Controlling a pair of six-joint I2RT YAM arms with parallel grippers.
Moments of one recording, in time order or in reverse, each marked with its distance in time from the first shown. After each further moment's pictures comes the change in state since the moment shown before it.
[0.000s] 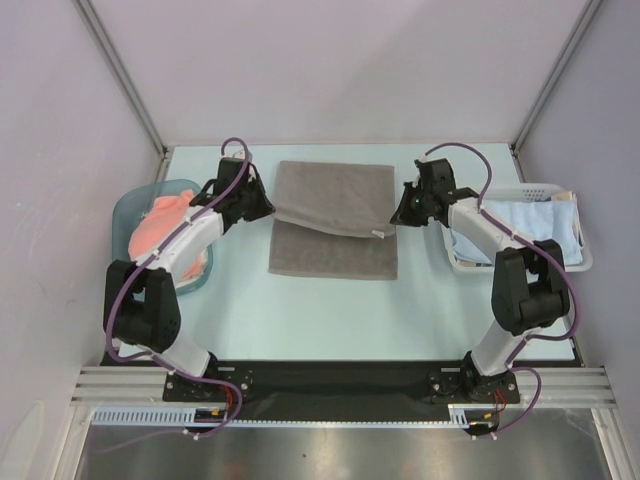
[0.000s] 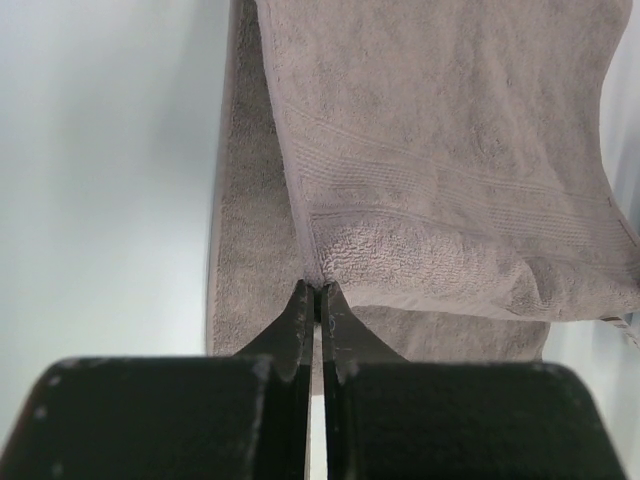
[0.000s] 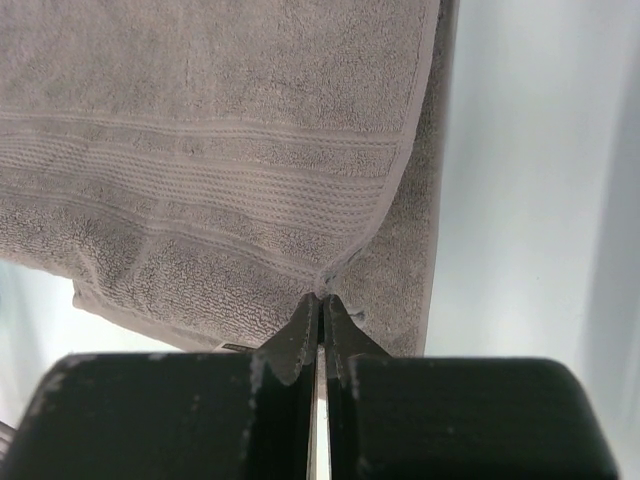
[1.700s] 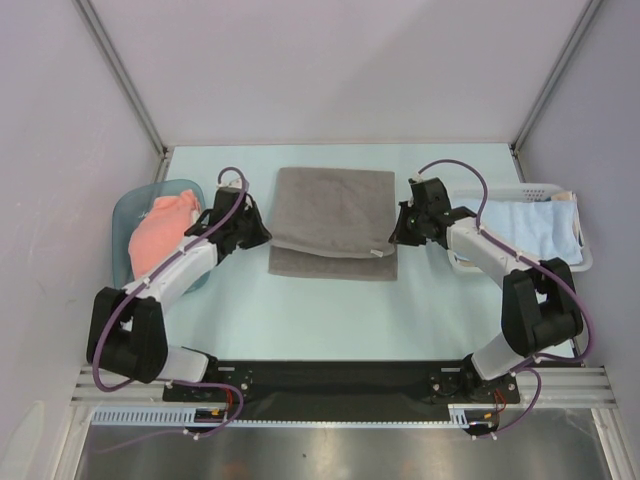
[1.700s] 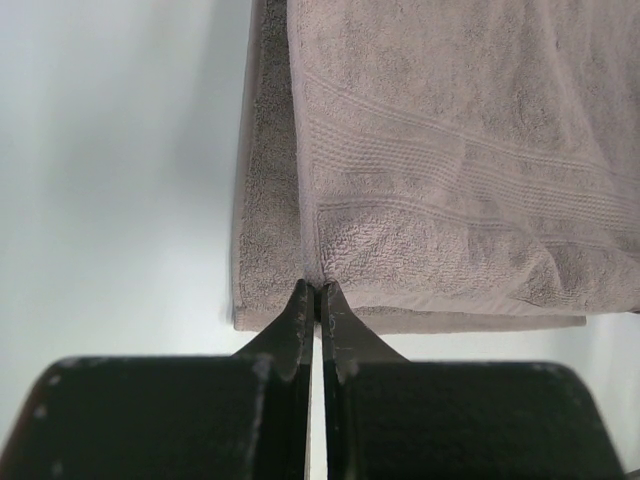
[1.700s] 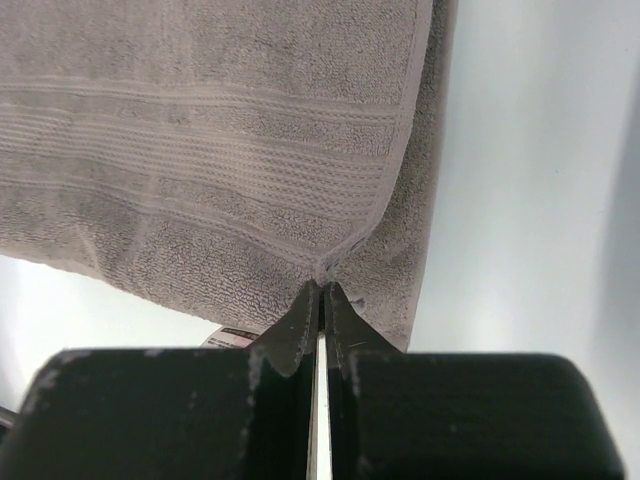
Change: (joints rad) left arm -0.021 -0.180 -0.280 0.061 -0.010 -0.016; right arm 0.085 -0.137 -0.171 0.006 0.084 0.015
